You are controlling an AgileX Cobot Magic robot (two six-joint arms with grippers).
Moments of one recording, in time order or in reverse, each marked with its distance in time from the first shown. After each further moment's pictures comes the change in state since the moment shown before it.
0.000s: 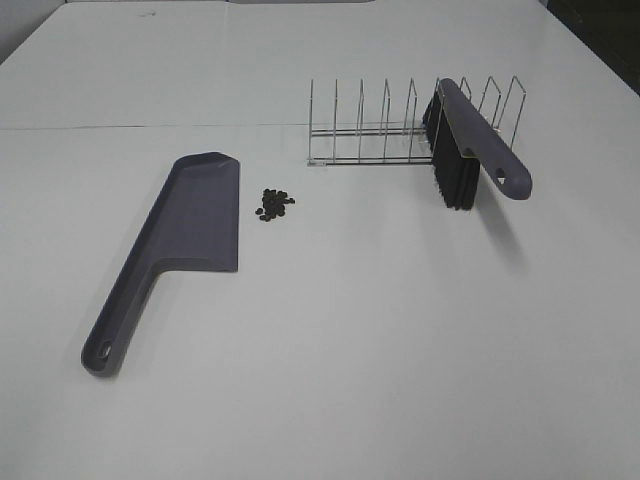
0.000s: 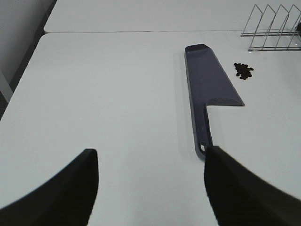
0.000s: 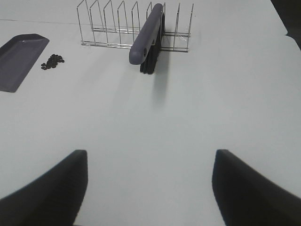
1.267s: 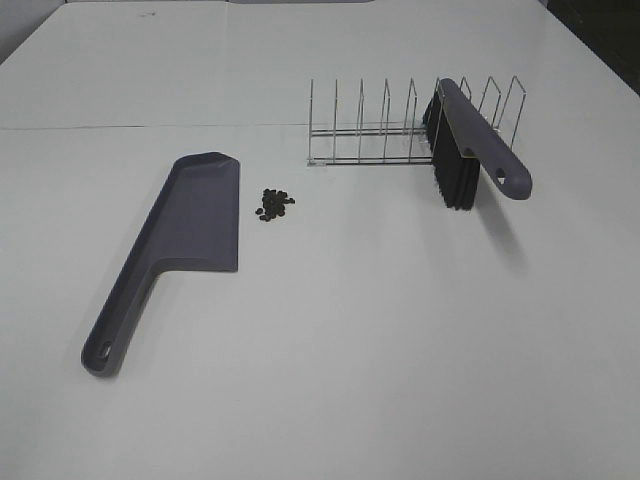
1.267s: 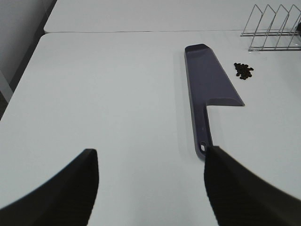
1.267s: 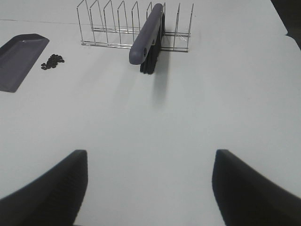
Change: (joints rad) left arm 0.000 0.000 0.000 0.000 0.000 0.000; right arm 0.000 0.000 0.000 0.000 0.000 0.000
